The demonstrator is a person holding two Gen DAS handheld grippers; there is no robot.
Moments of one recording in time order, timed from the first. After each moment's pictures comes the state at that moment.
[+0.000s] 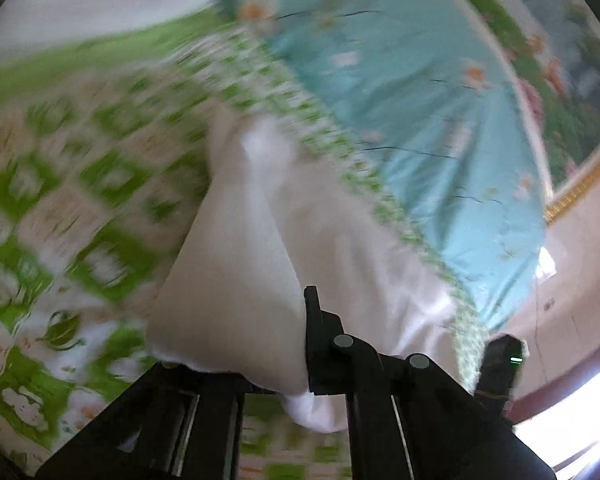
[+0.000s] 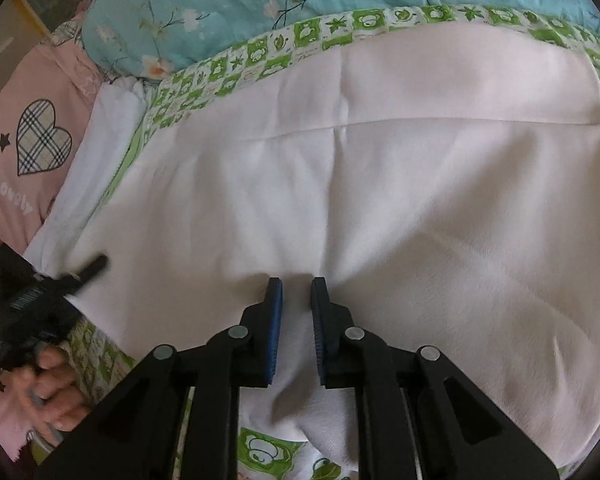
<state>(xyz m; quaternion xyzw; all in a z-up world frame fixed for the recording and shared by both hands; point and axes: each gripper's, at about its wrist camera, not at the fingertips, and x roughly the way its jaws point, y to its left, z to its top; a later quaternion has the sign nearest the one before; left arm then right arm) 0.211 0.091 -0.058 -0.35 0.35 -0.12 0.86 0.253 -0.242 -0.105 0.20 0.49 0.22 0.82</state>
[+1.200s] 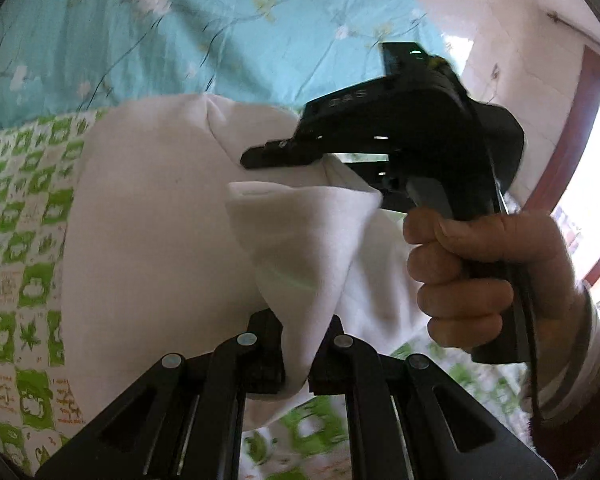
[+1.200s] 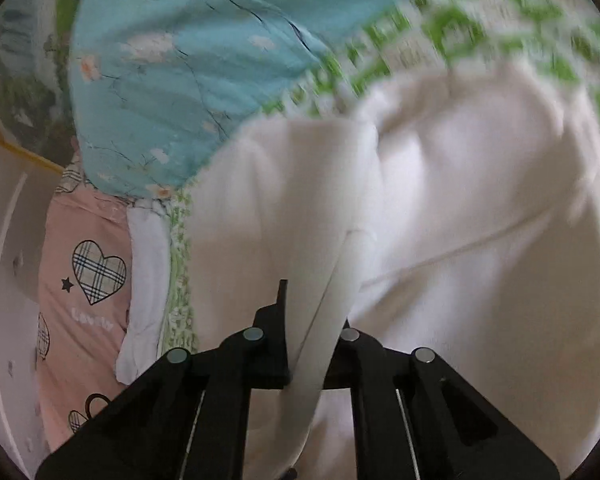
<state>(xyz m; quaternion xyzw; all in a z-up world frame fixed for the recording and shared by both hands) 0.201 -0.193 -0.032 -0.02 0.36 -0.32 0.87 0.306 -0.390 -0.101 0.41 0.44 0.24 0.76</state>
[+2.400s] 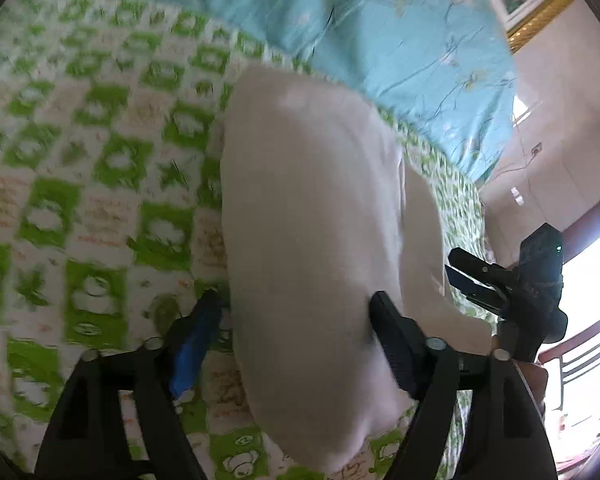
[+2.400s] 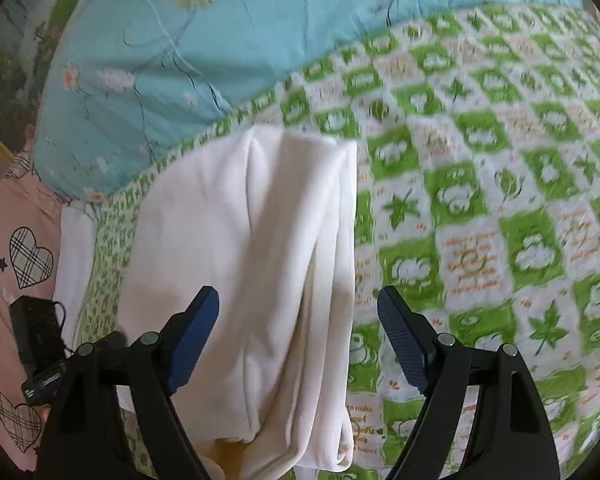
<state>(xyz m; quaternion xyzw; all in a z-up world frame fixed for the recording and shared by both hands) 0.284 -0.117 -0.069 -0.19 0.50 -0.29 0.80 0.219 -0.475 -0.105 0.31 0.46 0.10 0.82</state>
